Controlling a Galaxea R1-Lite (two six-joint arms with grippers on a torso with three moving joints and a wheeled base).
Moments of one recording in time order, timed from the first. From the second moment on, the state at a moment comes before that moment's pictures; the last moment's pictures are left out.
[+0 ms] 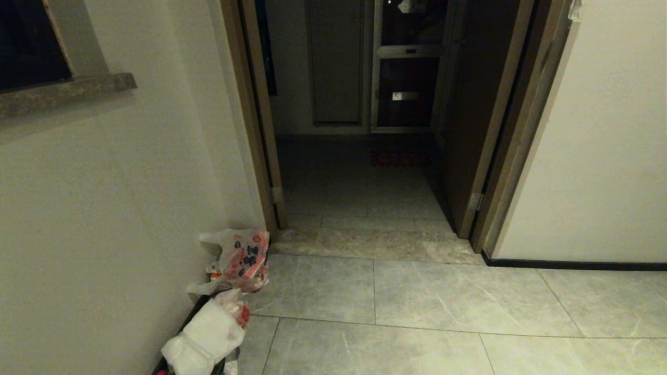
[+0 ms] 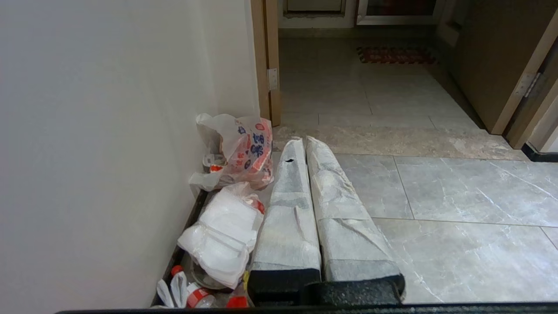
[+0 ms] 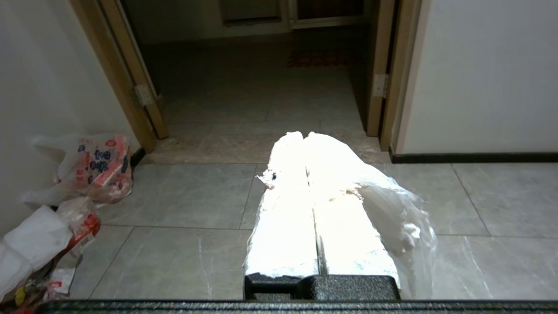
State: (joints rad) left arm 0.00 0.00 0.00 0.00 0.01 -0.01; right arm 0.01 0.00 0.00 -0.04 -0.02 0.05
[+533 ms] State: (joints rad) left arm 0.00 0.00 0.00 0.00 0.01 -0.01; right arm 0.01 0.00 0.00 -0.04 -0.02 0.05
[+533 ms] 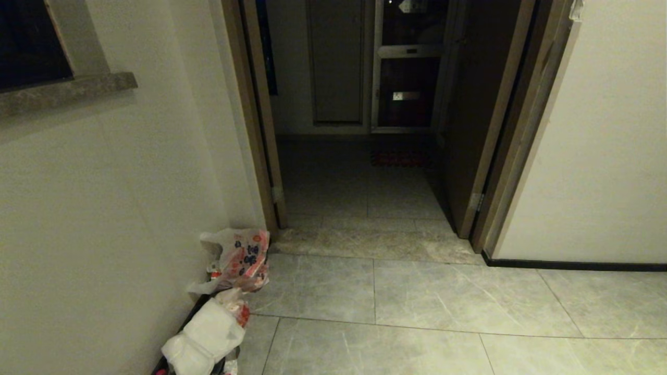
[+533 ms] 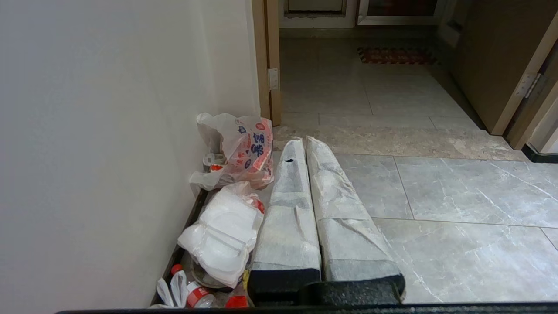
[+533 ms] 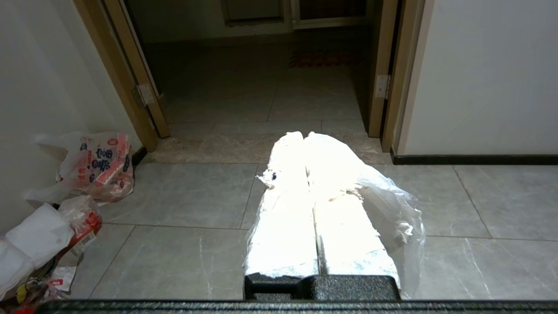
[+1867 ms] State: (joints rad) left arm 0.00 0.00 0.00 0.00 0.01 -0.01; right arm 0.01 0.00 -0.01 0.01 -0.01 0.02
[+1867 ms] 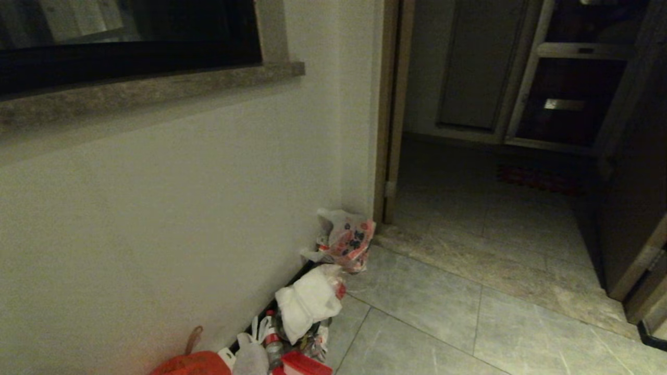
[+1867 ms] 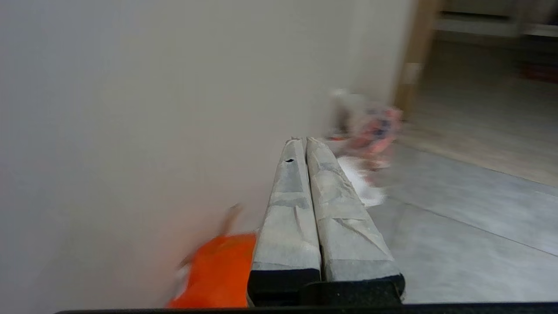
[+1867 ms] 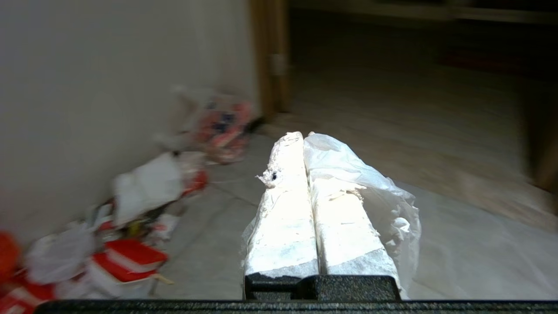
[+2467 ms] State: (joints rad) left arm 0.00 0.00 0.00 0.00 0.01 -0.01; right arm 0.01 0.00 0.00 -0.01 -0.01 0.02
